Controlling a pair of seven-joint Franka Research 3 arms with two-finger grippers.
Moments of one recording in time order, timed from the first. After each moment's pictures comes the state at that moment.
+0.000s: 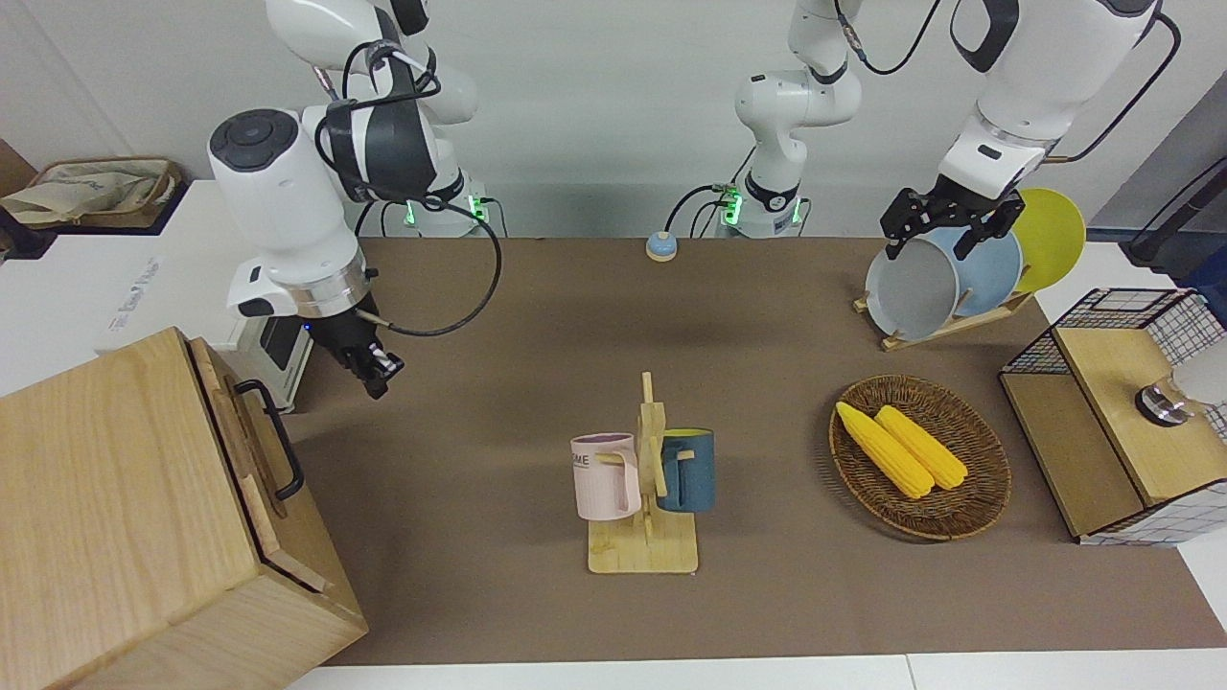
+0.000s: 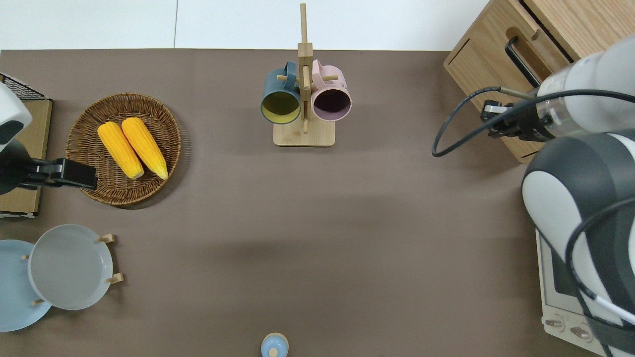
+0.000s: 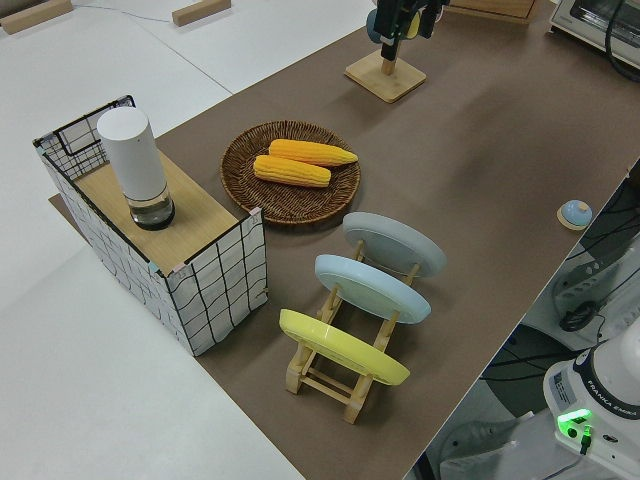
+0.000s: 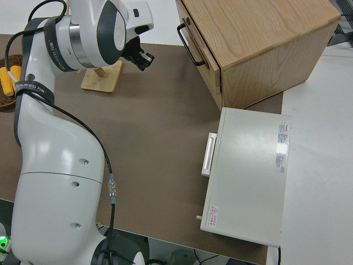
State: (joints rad) left arm 0.03 0.04 -0.06 -1.51 0.00 1.52 0.02; right arm -0.02 0.18 0.17 -1.43 -0.07 1.73 0.48
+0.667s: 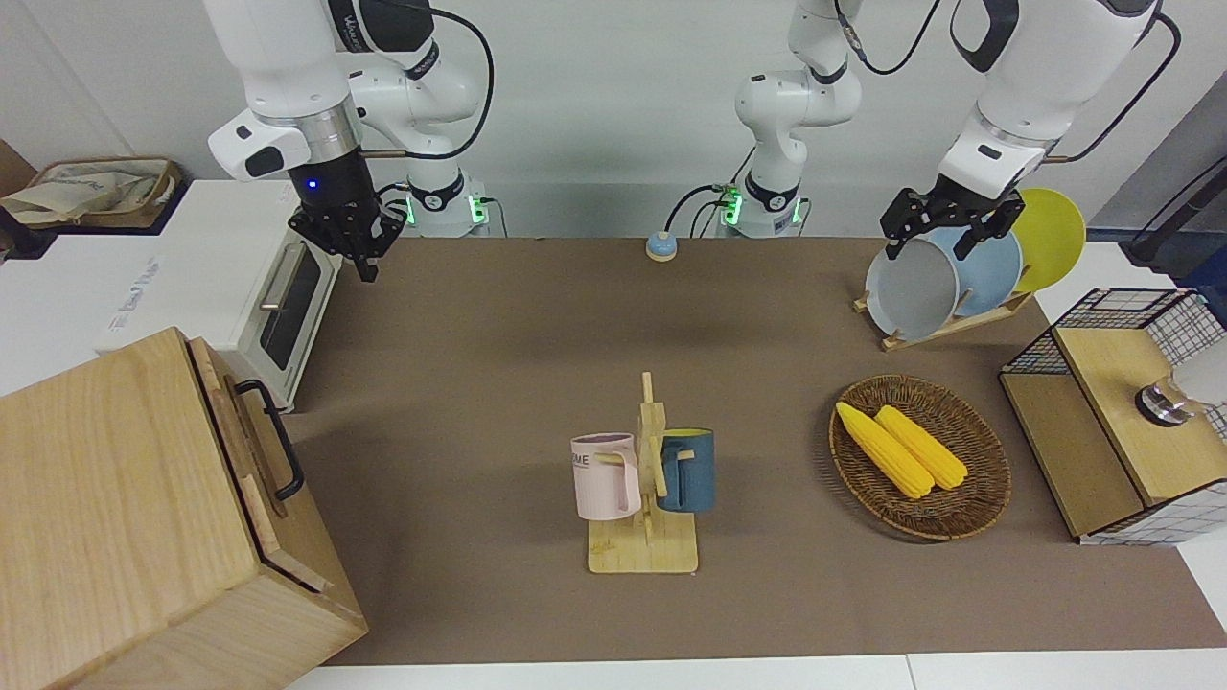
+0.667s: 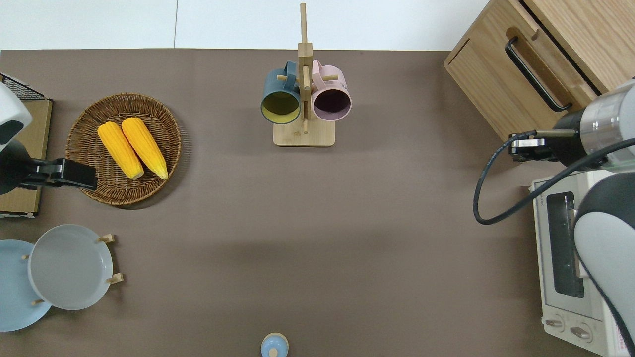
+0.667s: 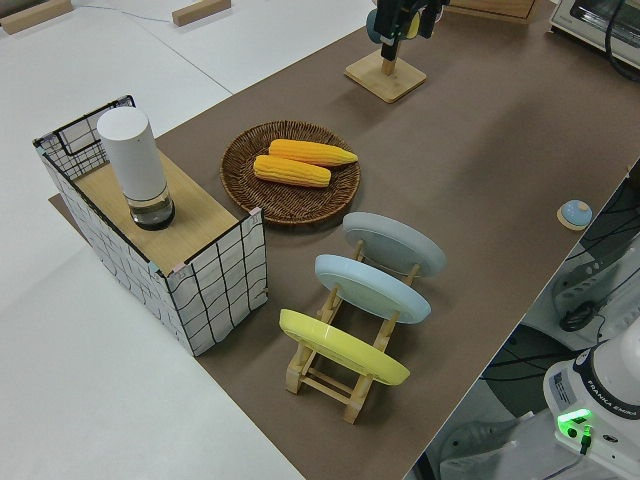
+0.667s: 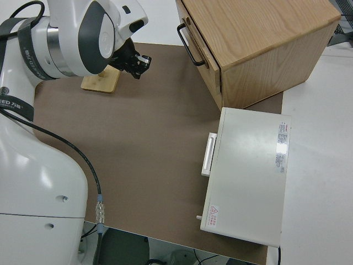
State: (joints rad) left arm 0.03 0.04 -0.06 -1.51 0.00 1.52 0.02; right arm 0.09 0.06 0.02 -1.49 -0.01 1.64 0.19
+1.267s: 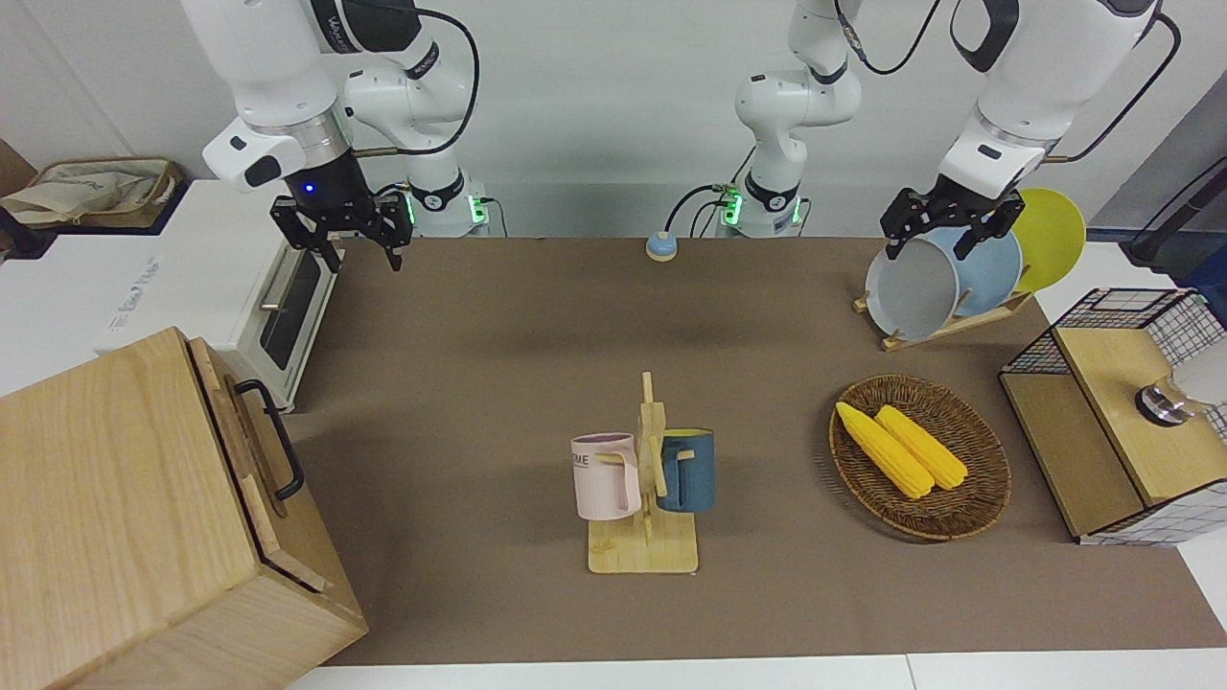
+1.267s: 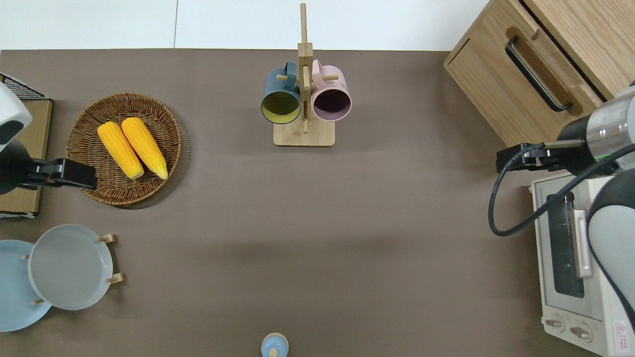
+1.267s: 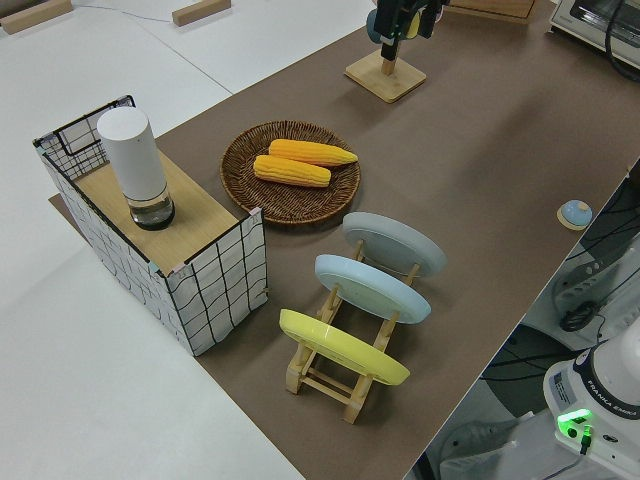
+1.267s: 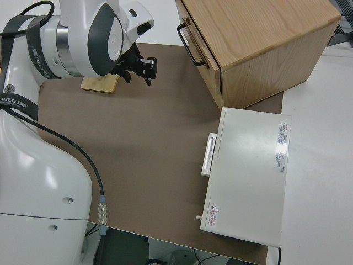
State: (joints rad) left arm 0.03 0.04 -0.06 -1.51 0.00 1.52 0.02; right arm 0.08 0.06 0.01 -1.49 0.02 1.57 0.10
